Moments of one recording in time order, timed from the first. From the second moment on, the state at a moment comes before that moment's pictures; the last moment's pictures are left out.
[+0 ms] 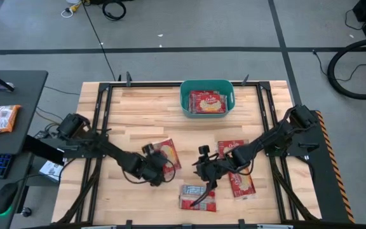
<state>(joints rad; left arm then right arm) -0.49 1.75 0.95 -0.45 -0.57 -0.73 0.45 1.70 0.99 -0.09 0.39 0.00</state>
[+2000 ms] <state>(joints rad) -0.61 1.72 0.82 -0.26 -0.70 -0.84 0.31 2.09 1.13 0.39 0.33 -0.88</state>
